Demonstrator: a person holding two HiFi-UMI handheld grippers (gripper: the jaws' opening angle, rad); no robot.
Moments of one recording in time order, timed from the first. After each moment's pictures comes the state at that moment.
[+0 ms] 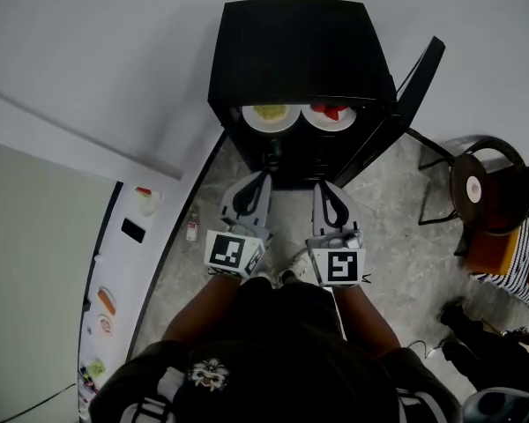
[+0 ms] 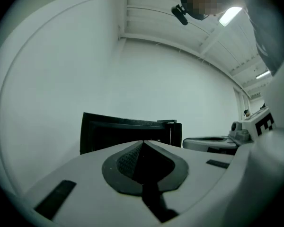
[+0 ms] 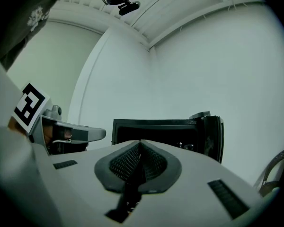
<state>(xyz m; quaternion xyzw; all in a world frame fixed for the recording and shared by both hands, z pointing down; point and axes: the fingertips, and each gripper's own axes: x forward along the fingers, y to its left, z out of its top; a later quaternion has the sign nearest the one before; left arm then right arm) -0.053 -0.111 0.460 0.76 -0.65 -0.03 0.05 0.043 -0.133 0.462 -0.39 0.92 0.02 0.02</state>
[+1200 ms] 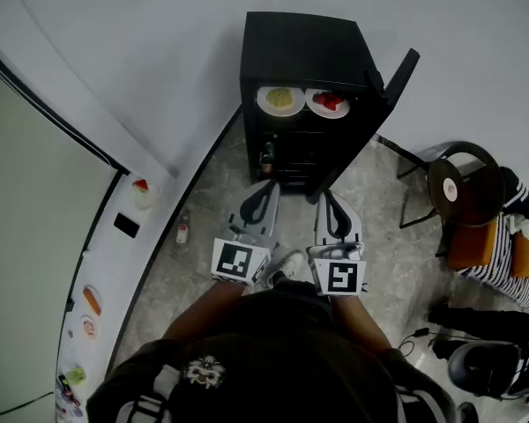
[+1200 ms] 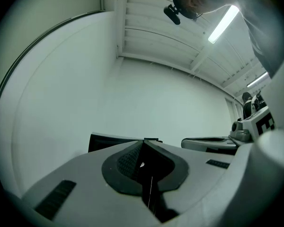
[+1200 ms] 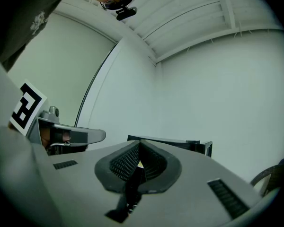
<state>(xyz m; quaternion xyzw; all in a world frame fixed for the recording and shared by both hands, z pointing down) -0.033 0.027 0.403 0.77 -0.63 -0.09 -0.01 0.060 0.009 0.395 -0.42 0.90 0.09 0.05</state>
